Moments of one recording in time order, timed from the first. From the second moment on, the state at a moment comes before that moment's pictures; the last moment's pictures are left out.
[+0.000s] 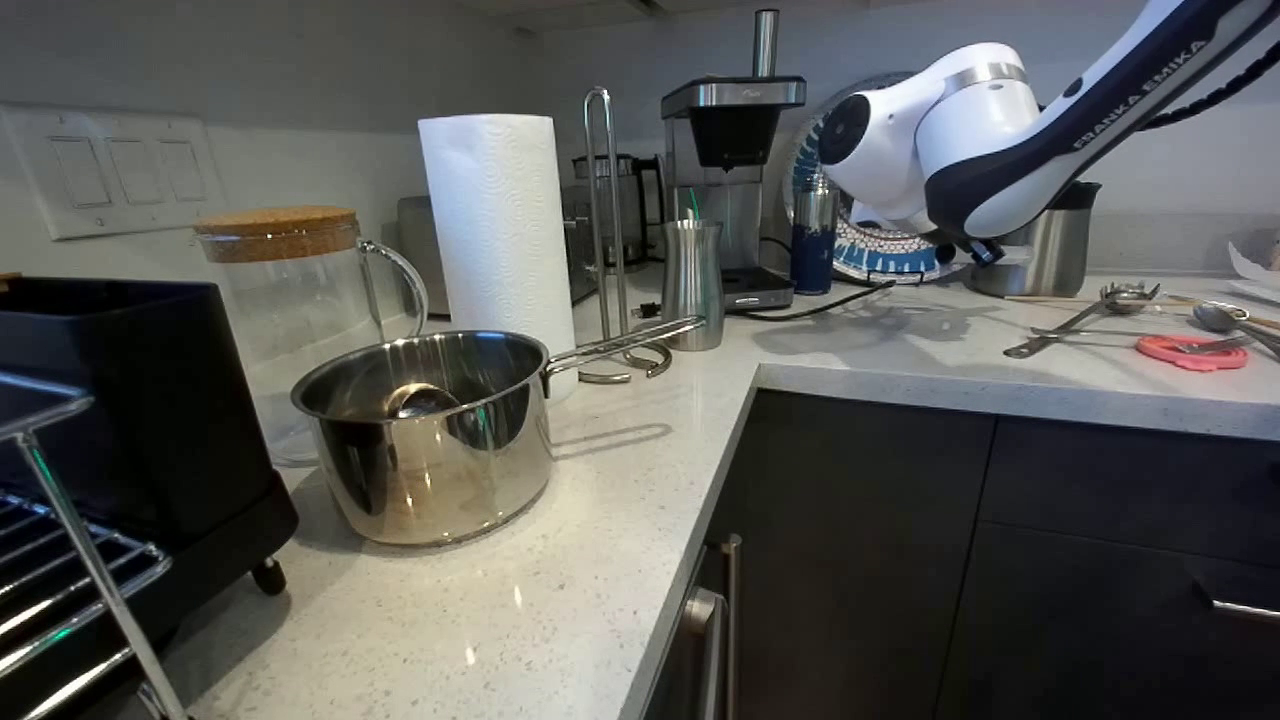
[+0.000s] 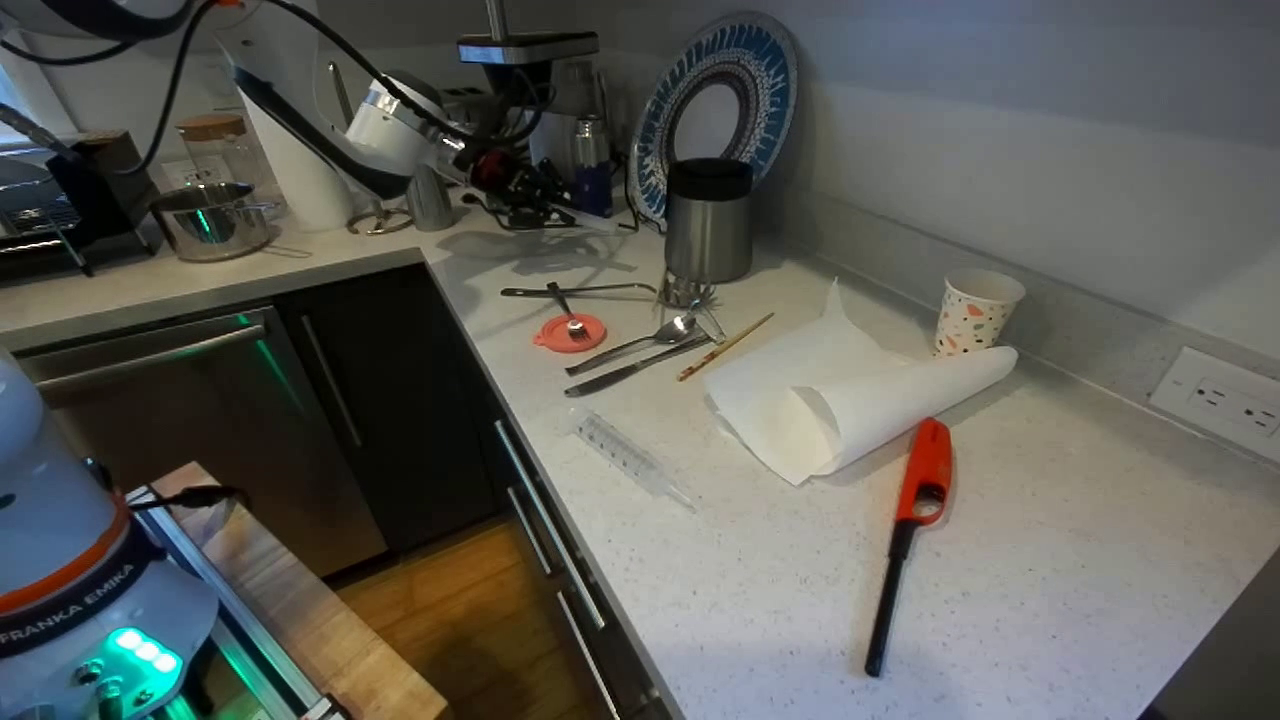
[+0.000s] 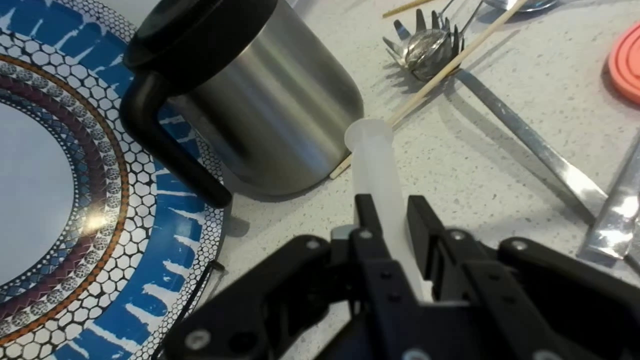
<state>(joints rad) 0.17 0.45 0.16 -1.76 -1.33 1.89 -0.35</state>
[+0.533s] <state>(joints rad) 0.18 0.54 0.14 -1.75 -1.53 1.89 -0.36</state>
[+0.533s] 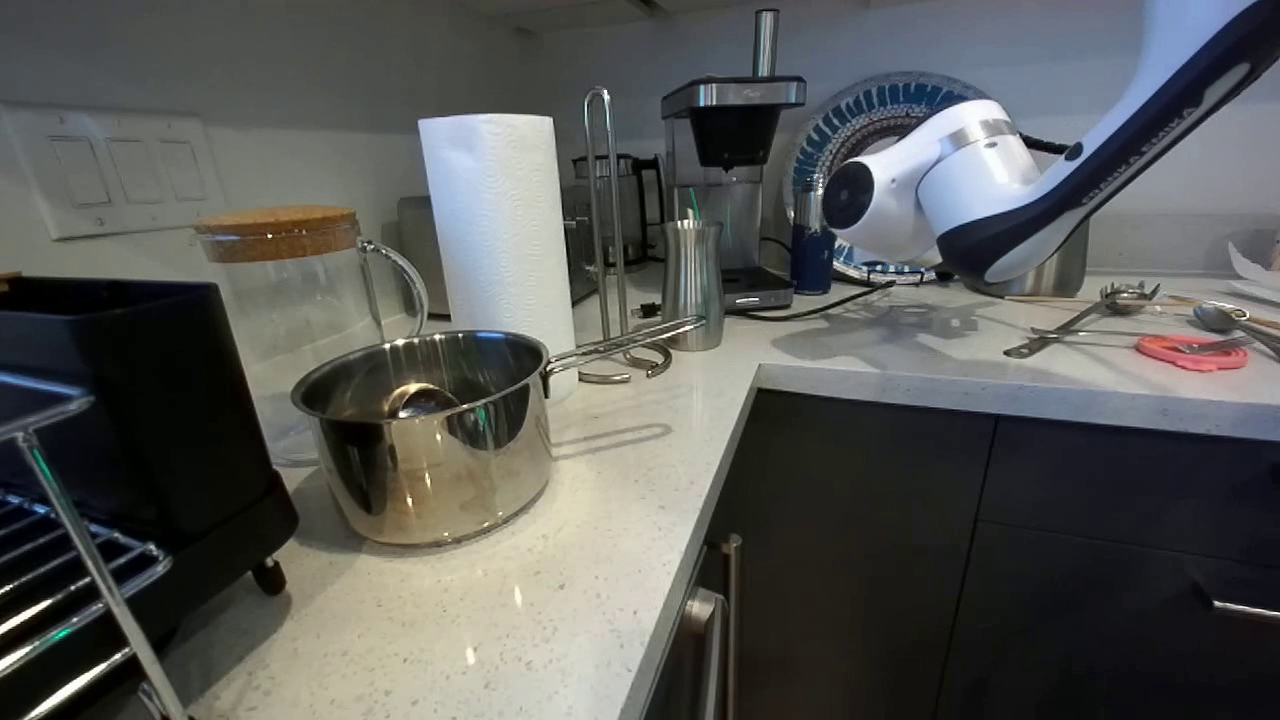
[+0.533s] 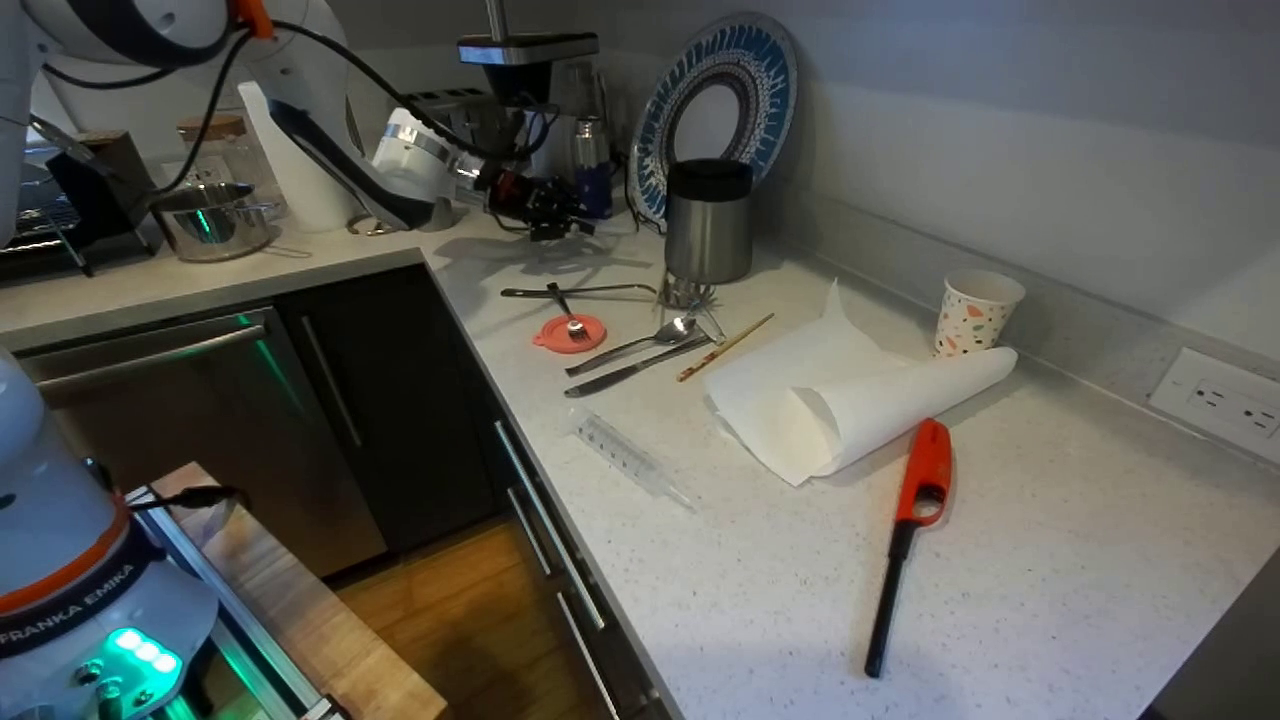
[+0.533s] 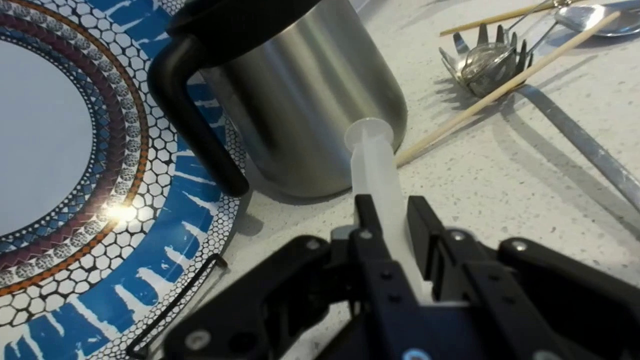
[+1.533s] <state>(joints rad) 0.17 0.68 0.09 -1.65 -1.58 1.96 -0.50</state>
